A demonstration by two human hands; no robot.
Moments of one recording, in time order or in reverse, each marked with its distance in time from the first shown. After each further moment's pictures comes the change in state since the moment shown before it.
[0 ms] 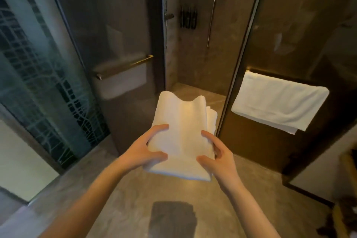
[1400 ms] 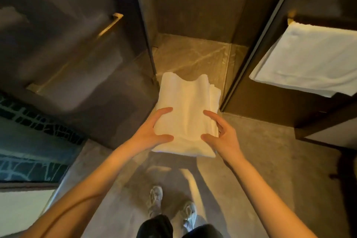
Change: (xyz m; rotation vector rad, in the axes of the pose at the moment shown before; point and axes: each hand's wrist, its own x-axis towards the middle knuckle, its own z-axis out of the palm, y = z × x) left_hand 0.354 -0.159 -0.133 -0.027 -0.275 -0.113; right_hand 0.339 0.114 0.069 -0.077 0.226 0.175
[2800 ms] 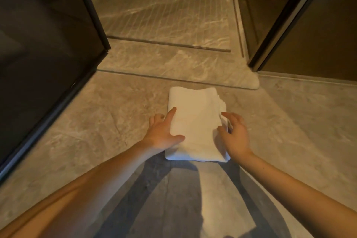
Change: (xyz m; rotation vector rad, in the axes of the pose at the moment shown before) left_hand 0.517 -0.753 0.231 0.516 -0.050 -0.050; right_hand 0.356 0.840 0.041 -0.573 0.391 0.082
